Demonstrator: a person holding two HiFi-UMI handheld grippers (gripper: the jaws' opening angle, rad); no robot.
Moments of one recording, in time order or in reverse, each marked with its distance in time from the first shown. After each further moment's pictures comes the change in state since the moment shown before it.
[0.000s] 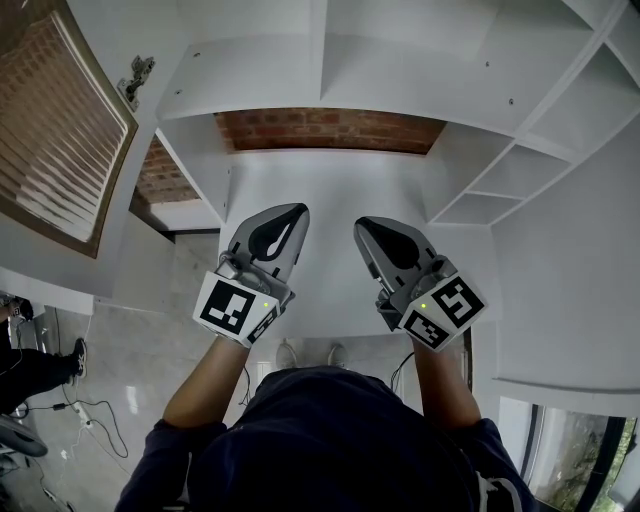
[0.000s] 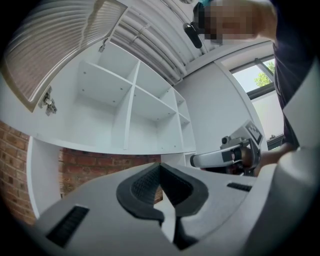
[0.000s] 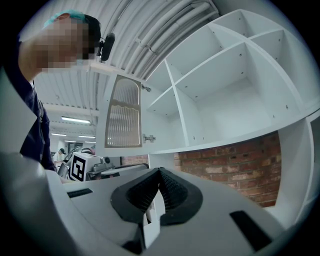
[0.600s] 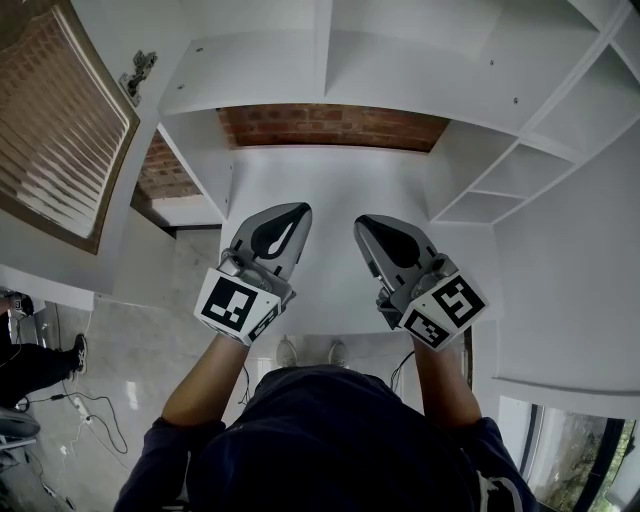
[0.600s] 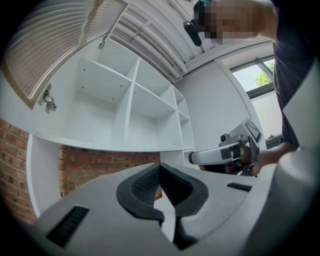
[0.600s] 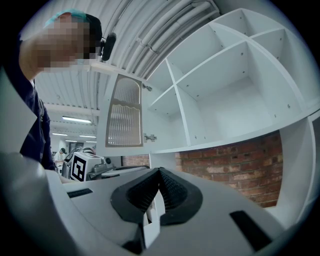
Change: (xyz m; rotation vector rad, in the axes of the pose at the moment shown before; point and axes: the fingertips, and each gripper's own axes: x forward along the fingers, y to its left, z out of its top) left arm -0.001 -0.001 -0.007 -0.003 0.027 -0.010; right arm 0.003 0.003 -0.002 -0.003 0.005 0.009
